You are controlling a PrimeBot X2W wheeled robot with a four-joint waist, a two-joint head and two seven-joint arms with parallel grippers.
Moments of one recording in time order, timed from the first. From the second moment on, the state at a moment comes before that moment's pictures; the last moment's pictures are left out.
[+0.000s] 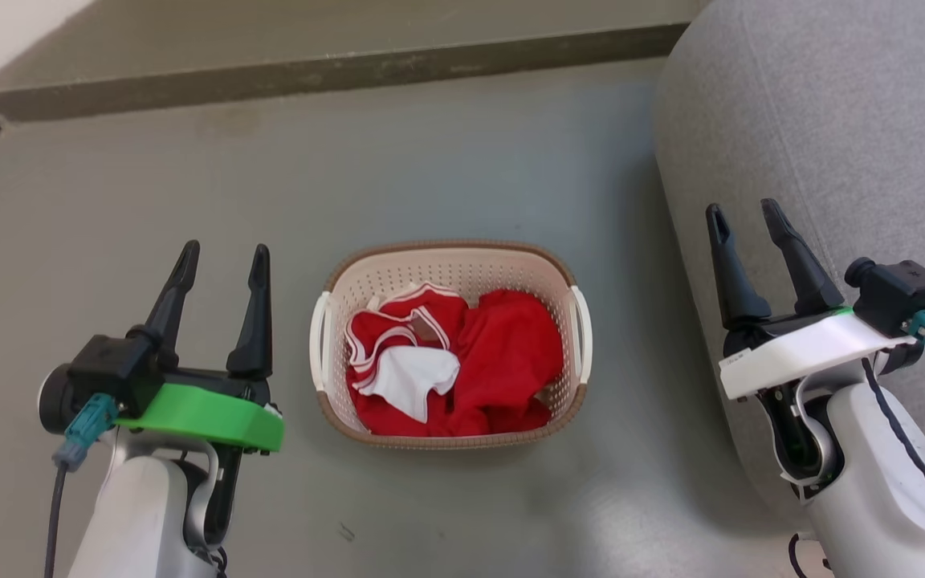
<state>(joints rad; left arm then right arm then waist) -0.21 0.05 -0.15 0.13 -0.30 -0.12 -0.25 -0.24 -0.15 0.23 0.22 0.43 0.08 -0.25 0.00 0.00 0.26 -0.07</state>
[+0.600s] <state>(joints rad) -0.34 0.08 -0.17 0.31 -0.28 -0.12 -0.25 -0.36 -0.11 0.22 0.39 0.43 0.09 -0.25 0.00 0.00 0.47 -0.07</state>
